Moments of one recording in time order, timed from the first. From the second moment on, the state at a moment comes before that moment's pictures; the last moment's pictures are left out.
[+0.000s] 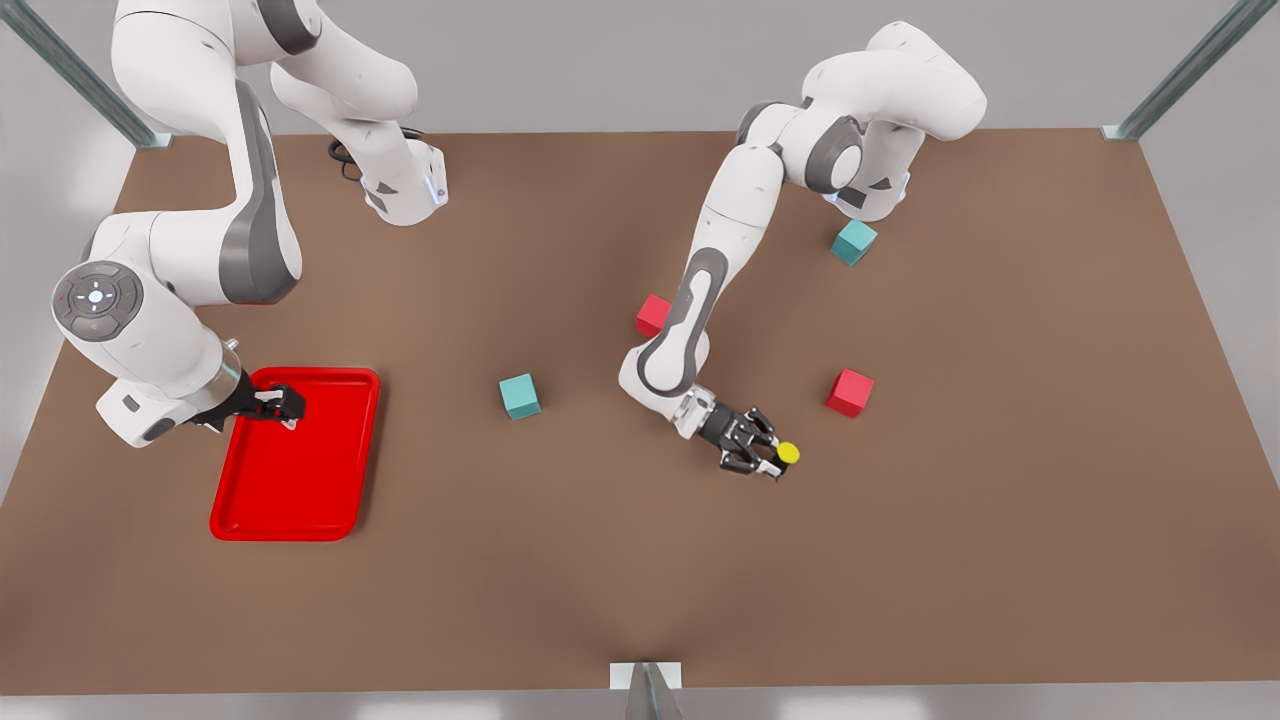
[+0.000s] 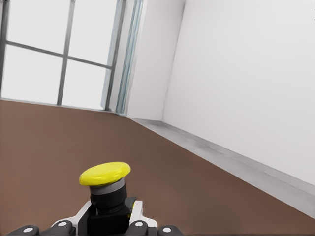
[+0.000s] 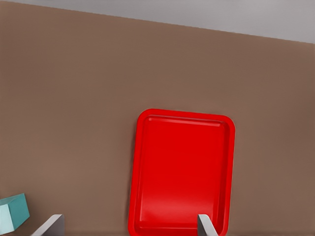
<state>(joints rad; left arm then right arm) -1.04 1.19 0.38 -1.30 1.02 1.71 -2.57 -0.14 0.31 0.27 -1.38 -0.22 1.70 0.07</state>
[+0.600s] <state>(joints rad) -1.04 1.18 0.36 -1.31 1.02 1.68 -2.41 -0.14 0.31 0.27 -1.39 -0.22 1.70 0.07</state>
